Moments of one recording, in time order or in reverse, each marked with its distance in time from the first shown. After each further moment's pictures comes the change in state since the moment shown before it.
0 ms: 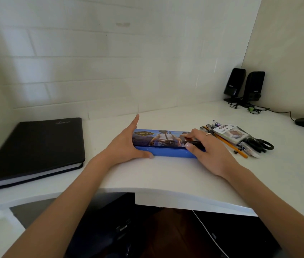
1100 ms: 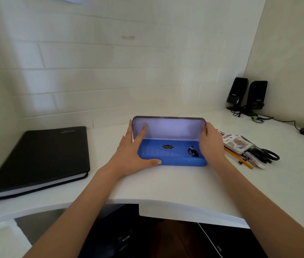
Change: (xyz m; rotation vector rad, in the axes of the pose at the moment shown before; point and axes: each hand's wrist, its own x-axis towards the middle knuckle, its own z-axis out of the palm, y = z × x) left_hand -0.004 0.001 0.006 0.209 0.079 0.101; right_hand 0.061 -0.002 0.017 0.240 0.420 0.495
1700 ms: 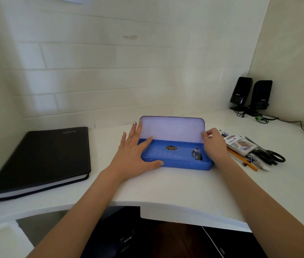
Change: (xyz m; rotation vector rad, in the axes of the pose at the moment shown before) left_hand 0.002 -0.001 0.002 0.259 -0.007 0.078; right_hand 0.016 0.017 0.004 -0.019 -0.140 0.127
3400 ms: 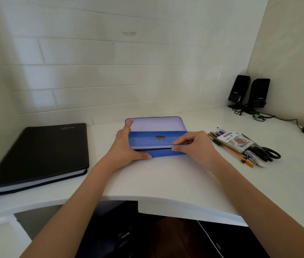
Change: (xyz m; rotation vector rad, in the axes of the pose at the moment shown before) left_hand 0.004 -0.011 -0.007 -0.587 0.120 -0.233; right_hand -0.043 -0.026 0.001 0.203 -0.319 -0.243
